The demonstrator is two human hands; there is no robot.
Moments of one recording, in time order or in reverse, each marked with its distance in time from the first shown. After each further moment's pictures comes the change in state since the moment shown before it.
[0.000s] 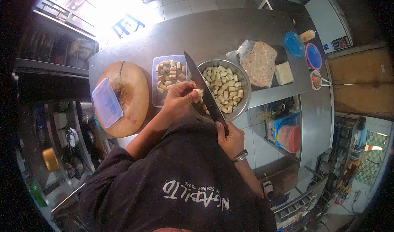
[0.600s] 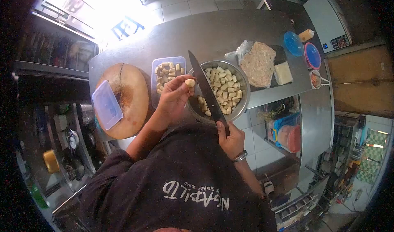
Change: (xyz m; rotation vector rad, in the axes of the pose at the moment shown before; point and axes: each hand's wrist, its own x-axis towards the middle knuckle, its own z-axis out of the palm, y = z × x) left_hand 0.008 0.012 -0.007 -0.200 0.031 -0.005; right_hand 0.000 0.003 0.000 0.038 0.065 -0.022
